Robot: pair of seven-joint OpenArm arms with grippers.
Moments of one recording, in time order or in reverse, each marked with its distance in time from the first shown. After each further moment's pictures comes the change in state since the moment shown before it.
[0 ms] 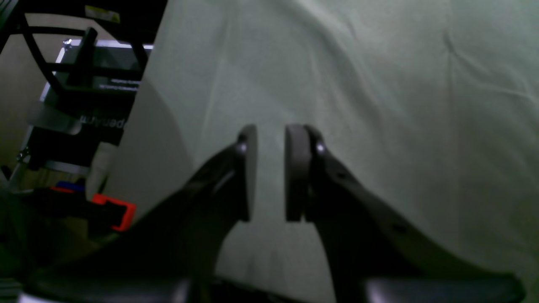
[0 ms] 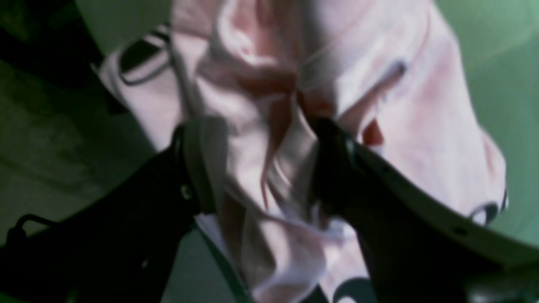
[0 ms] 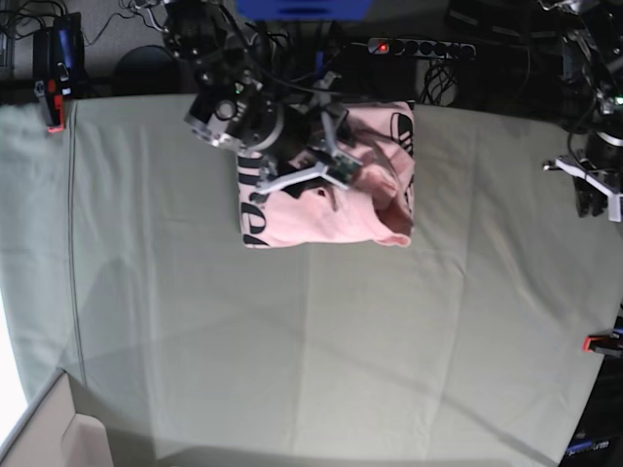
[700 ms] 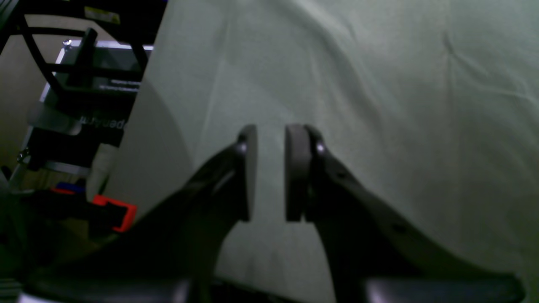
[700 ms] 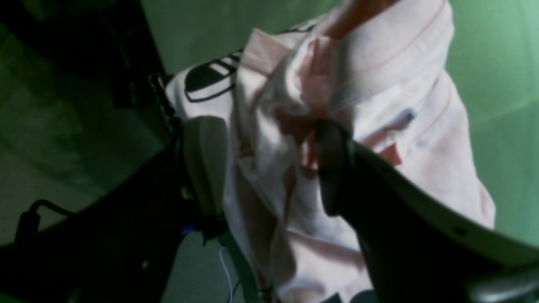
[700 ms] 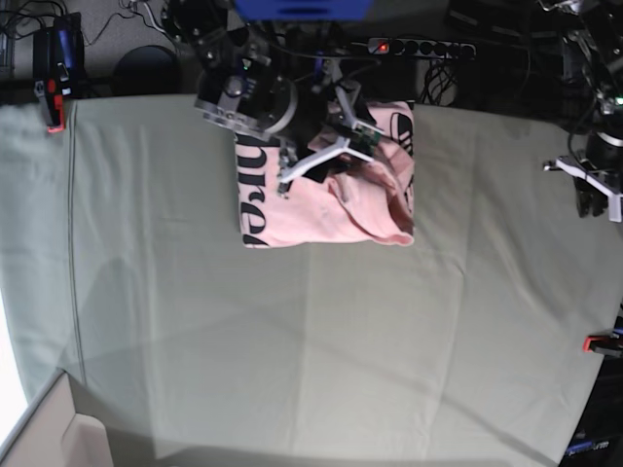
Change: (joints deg) left arm 0.0 0.0 0.0 -0.1 0.0 0.0 0.0; right arm -1.2 2.3 -5.6 4.4 0.0 0.0 -0.2
